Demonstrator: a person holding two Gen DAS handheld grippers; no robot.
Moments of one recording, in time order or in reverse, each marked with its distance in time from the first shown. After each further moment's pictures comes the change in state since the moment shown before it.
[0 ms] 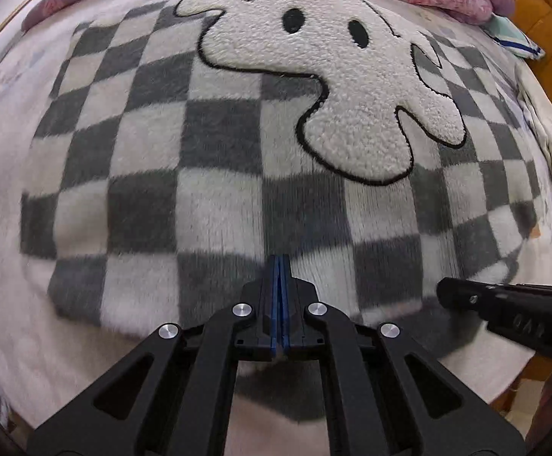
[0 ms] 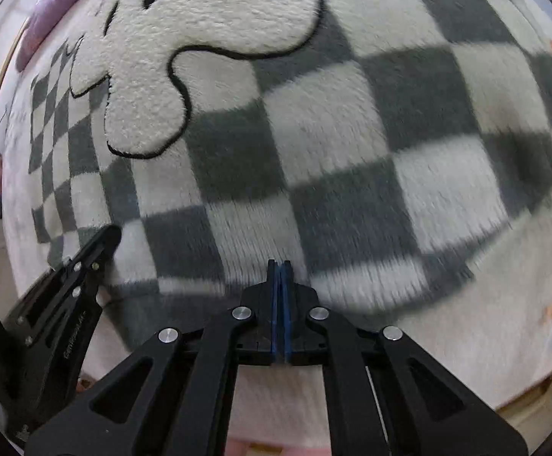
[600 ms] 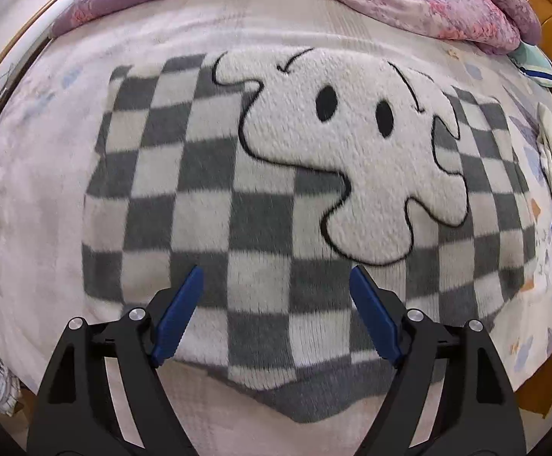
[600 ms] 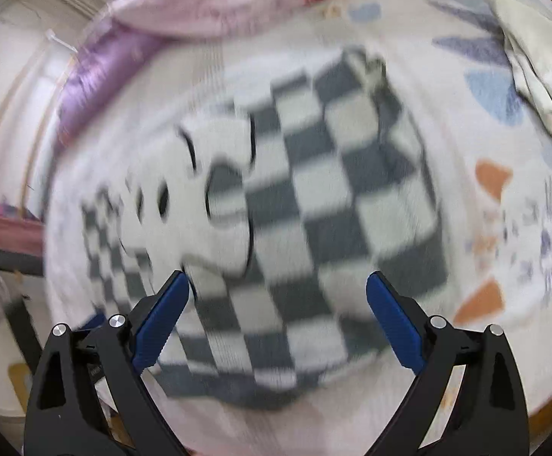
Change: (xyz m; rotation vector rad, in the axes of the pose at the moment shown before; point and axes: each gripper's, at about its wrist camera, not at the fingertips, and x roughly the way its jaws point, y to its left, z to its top) left arm -0.044 0.002 0.067 -0.051 -0.028 0.105; right arm -0.131 -0.080 0.058 0.021 -0.327 0.147
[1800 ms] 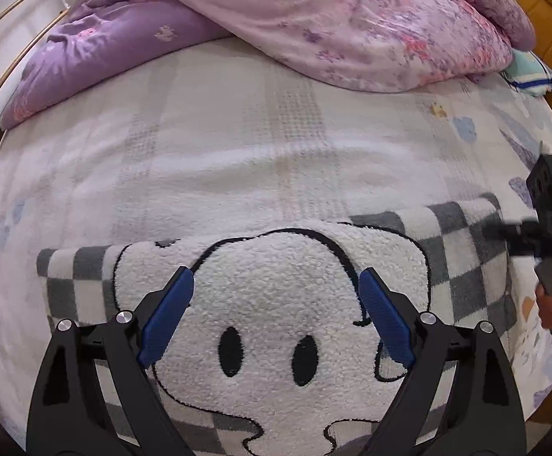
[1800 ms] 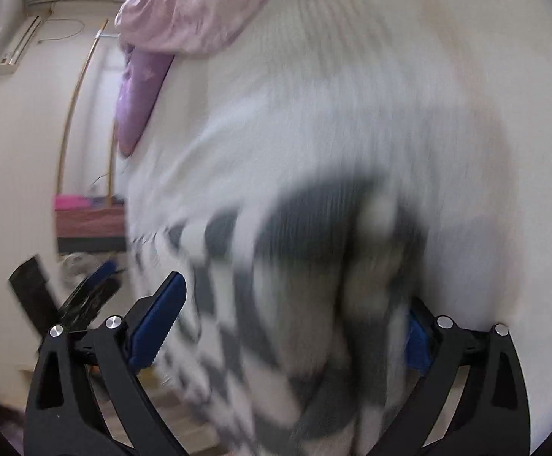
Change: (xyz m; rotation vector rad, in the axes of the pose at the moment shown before) left arm 0.038 -0.087 0.172 0.151 -0.087 -0.018; right arm 0.131 -0.113 0.161 0.020 0.323 0.466
